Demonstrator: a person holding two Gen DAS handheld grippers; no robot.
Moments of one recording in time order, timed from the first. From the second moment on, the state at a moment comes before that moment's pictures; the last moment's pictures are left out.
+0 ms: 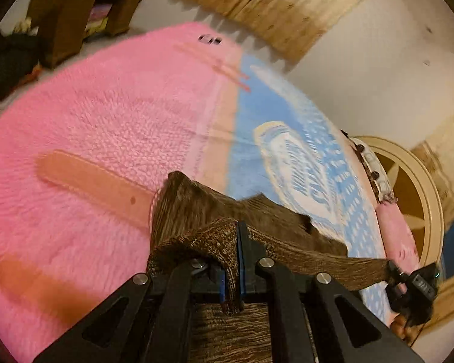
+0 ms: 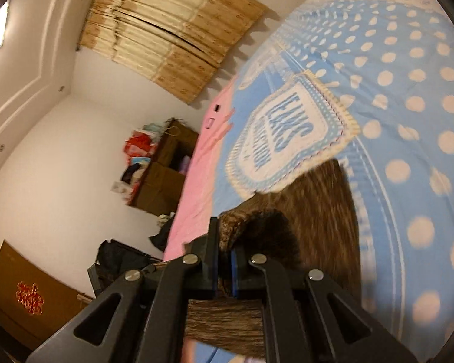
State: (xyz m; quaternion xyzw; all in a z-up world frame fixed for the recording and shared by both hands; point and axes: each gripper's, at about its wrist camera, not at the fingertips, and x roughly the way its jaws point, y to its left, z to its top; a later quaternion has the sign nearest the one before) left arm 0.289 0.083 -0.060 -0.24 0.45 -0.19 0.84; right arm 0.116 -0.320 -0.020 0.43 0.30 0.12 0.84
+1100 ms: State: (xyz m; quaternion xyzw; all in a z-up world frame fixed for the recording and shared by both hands) left arm 0.183 0.074 -0.068 -0.10 0.41 -0.09 0.90; right arm 0.169 -0.156 -0.075 0.16 0.42 0.12 0.88
